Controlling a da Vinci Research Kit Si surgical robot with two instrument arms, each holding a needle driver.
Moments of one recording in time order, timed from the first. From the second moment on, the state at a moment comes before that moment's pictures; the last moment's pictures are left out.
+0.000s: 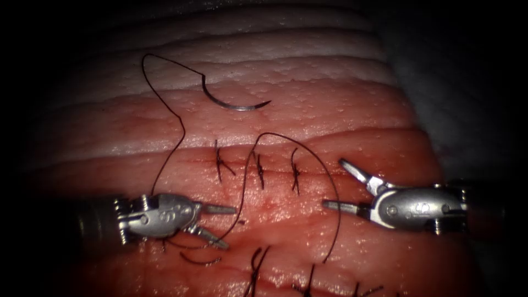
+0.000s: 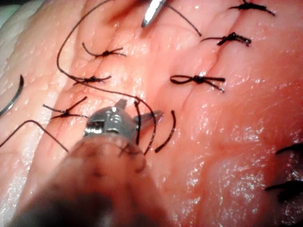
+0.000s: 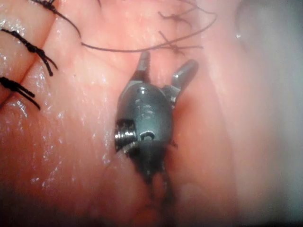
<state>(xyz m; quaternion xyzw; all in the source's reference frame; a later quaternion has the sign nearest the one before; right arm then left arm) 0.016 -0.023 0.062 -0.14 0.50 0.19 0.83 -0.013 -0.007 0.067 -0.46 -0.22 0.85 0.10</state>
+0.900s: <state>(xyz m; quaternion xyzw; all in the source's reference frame) 0.007 -0.025 0.060 -0.12 0.45 0.22 0.86 -0.012 0.012 0.068 -0.34 -0.09 0.92 0.16</state>
